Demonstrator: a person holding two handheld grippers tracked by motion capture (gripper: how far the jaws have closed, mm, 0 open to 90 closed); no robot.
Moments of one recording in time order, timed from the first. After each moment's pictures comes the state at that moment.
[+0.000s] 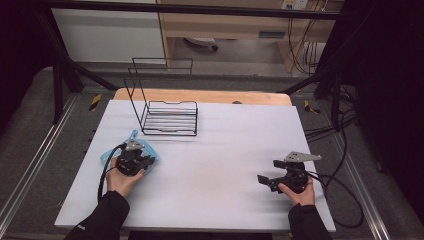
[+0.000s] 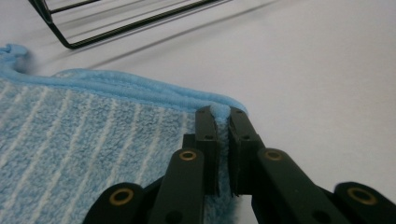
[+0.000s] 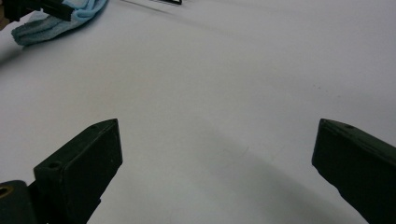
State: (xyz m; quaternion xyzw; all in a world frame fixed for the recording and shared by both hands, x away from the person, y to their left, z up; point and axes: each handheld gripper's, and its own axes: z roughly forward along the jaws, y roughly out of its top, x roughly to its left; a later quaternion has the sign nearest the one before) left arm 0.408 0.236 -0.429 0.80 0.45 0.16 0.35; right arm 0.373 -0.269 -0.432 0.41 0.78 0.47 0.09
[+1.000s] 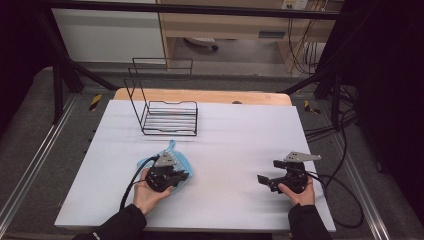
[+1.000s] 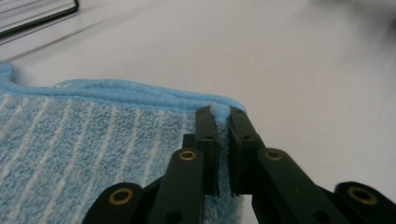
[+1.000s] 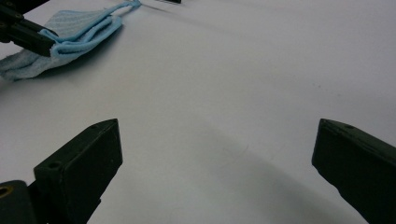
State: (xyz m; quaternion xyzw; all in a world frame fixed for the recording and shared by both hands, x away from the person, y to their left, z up) left arm 0.367 0.145 -0.427 0.84 0.34 0.08 0.41; right arm 0.373 -0.268 -0.432 0.41 0.78 0.47 0.09
